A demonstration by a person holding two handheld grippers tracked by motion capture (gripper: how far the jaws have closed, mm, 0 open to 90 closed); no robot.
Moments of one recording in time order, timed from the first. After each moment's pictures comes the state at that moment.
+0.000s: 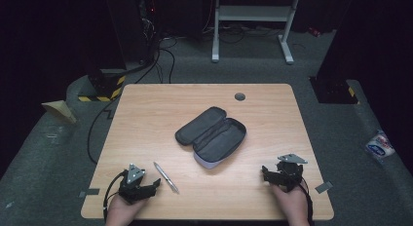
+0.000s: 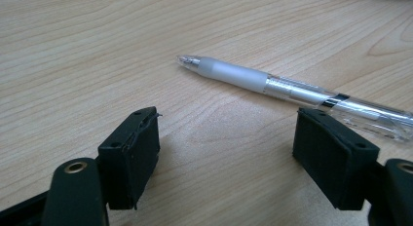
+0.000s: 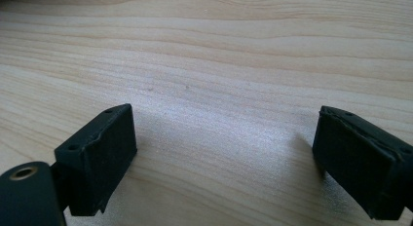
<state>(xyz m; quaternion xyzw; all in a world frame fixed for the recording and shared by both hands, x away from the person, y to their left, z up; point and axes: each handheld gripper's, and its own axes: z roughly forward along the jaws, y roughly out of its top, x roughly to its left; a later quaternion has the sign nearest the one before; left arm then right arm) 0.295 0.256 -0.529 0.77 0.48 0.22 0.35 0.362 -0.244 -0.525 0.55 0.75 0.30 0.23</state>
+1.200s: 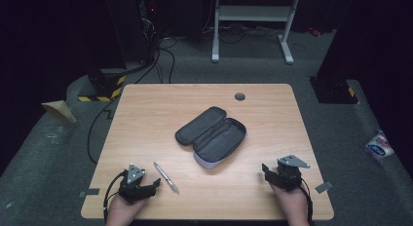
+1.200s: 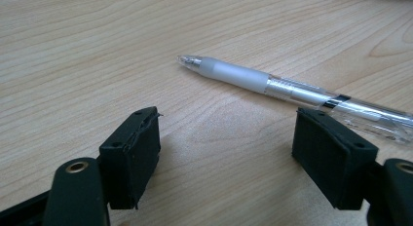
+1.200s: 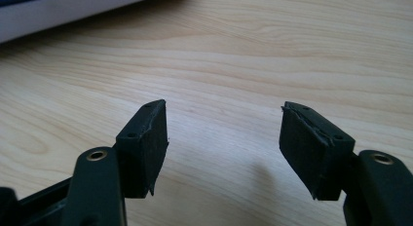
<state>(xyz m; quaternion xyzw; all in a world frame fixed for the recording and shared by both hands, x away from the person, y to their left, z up) 0.295 0.255 -0.529 0.77 0.49 0.22 0.35 0.347 -0.236 -0.509 0.51 0.75 0.36 0.24</state>
